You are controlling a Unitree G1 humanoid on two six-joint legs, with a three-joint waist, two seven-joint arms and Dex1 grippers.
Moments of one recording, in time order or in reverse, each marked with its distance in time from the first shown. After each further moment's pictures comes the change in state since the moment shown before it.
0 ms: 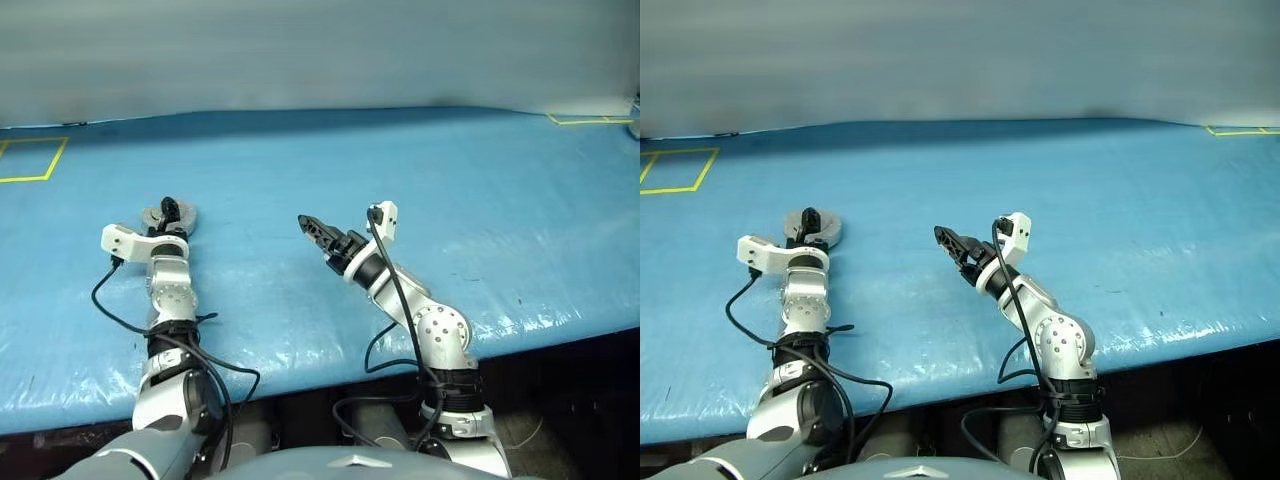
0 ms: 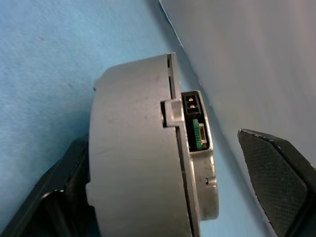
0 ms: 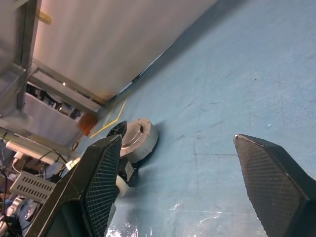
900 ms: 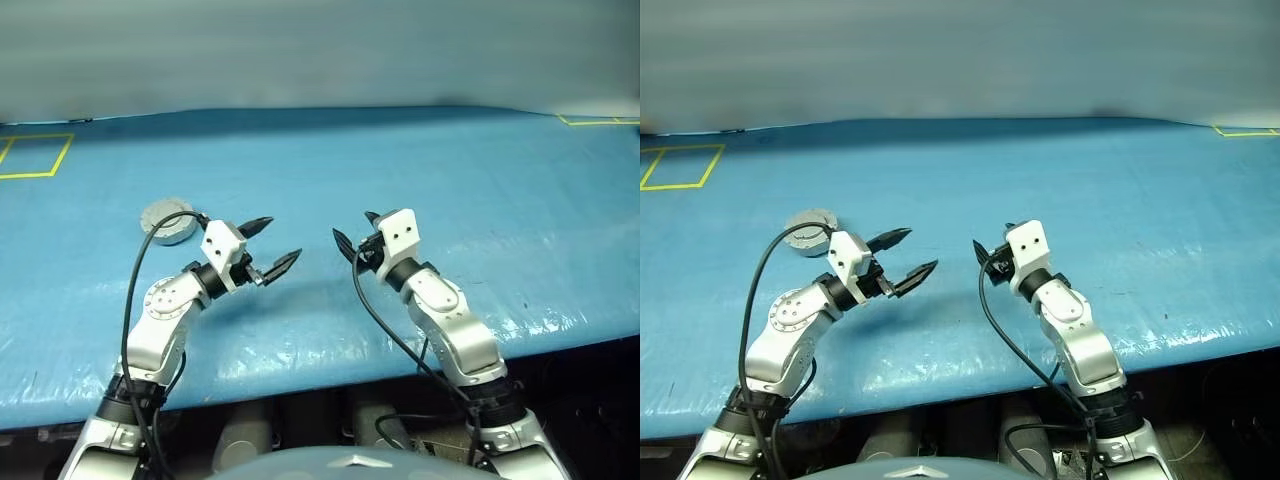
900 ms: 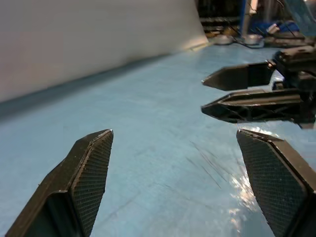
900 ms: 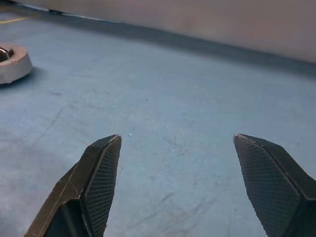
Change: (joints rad) left arm 0.342 0.355 -0.729 -0.605 0.462 0.079 -0.745; right arm 0.086 -0.366 0.219 -0.033 -0.697 -0.392 0.201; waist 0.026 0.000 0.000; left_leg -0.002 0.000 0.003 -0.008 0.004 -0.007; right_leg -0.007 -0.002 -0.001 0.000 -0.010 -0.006
